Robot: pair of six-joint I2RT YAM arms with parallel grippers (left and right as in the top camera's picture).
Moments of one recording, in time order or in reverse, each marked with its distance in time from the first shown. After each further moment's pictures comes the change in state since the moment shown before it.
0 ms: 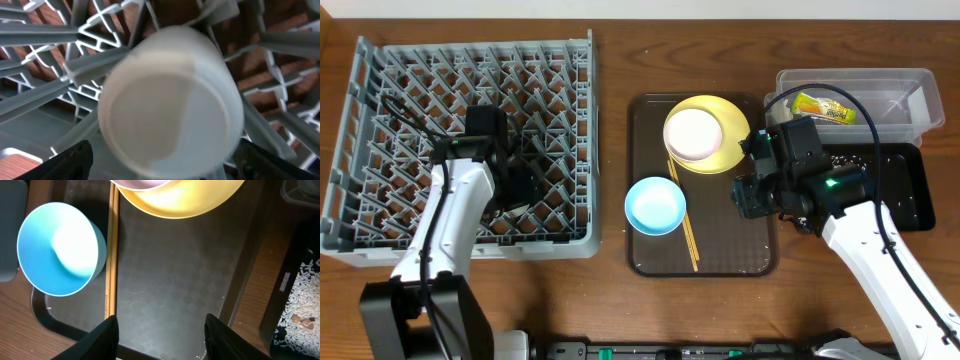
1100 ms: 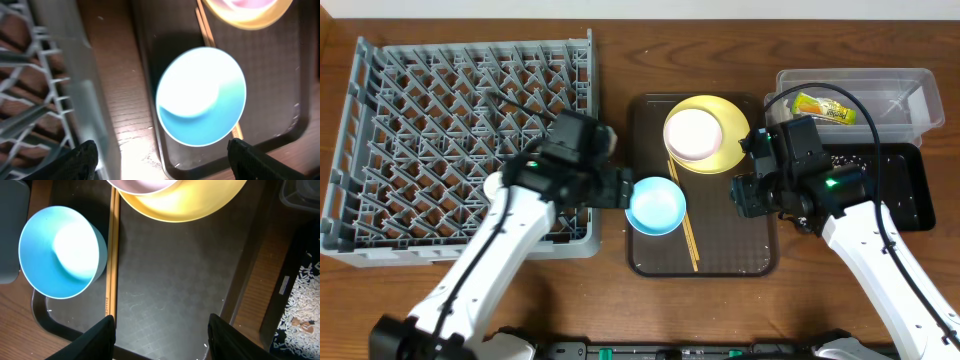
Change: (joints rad) left arm -0.465 -0.117 0.002 0.166 0.359 0.016; right arm 0.000 0.000 0.000 0.012 0.000 0.000
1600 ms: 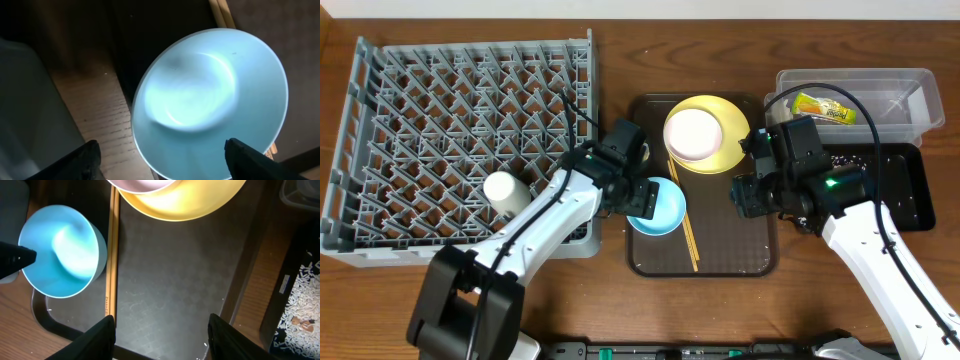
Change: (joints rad) left arm -0.127 0.209 0.000 0.092 -0.074 -0.002; right arm 0.000 0.000 0.000 -0.006 0.000 0.000
